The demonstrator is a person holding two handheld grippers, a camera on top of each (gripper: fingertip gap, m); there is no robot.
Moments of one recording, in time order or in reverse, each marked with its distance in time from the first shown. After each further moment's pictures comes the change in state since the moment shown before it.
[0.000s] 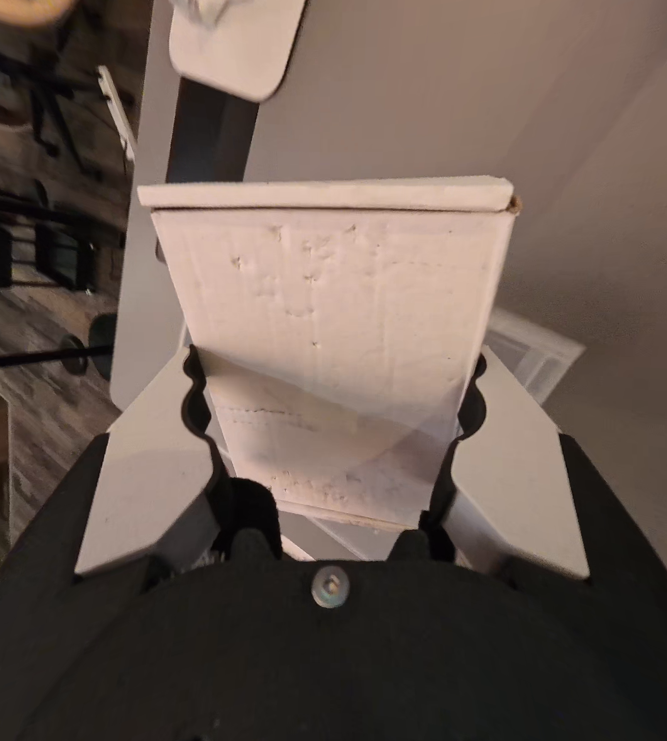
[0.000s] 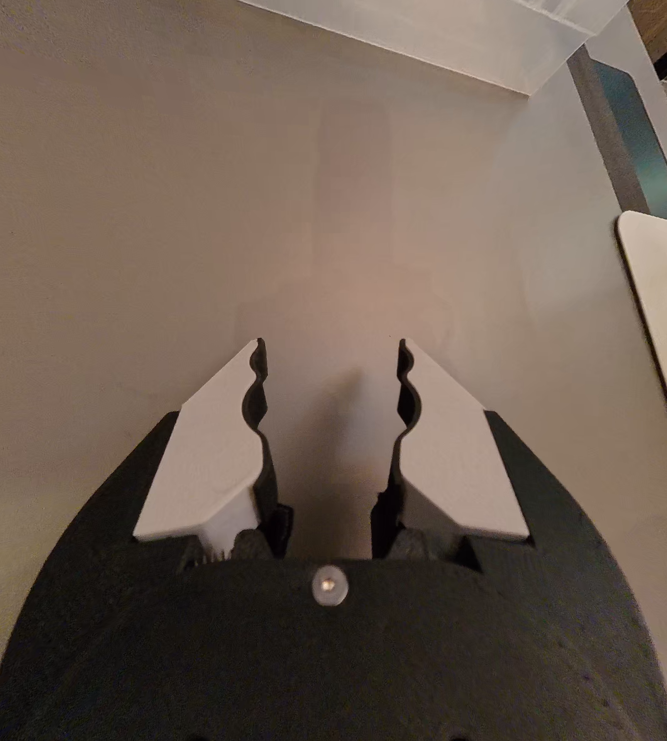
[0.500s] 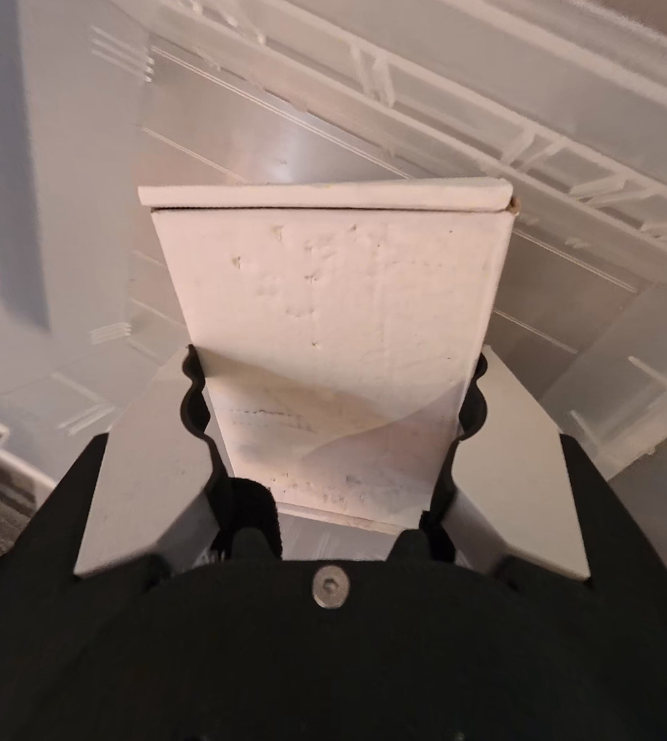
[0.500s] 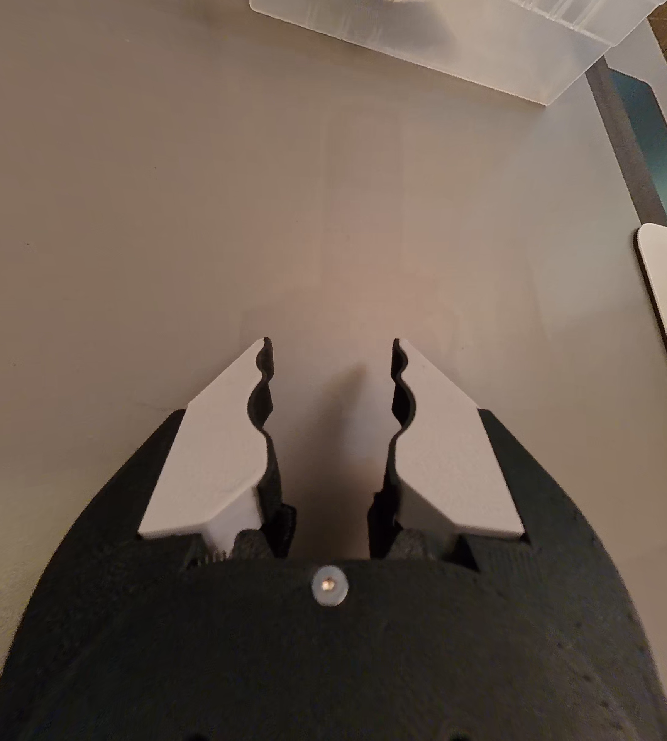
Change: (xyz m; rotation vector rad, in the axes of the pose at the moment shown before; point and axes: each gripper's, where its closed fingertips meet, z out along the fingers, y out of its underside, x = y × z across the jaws) left arm 0.028 0.096 0.107 -0.239 0.151 -0.055; right arm -0.008 -0.004 0.008 0.008 -0.027 -0.007
